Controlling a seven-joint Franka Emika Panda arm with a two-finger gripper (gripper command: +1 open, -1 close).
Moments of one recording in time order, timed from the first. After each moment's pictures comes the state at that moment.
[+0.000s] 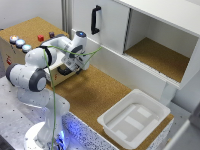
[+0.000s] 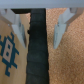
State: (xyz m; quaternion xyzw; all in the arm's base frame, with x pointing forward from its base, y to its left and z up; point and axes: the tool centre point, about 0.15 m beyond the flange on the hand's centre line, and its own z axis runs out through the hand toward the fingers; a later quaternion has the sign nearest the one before) arm 0.335 0.135 0.324 -0.99 0.00 -0.03 0.11
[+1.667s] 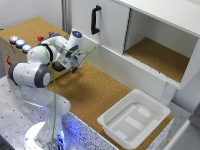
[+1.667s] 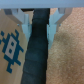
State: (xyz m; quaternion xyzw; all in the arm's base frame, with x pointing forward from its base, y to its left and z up) arm 0.334 0.229 0.321 -0.99 -0.05 -0.03 0.15
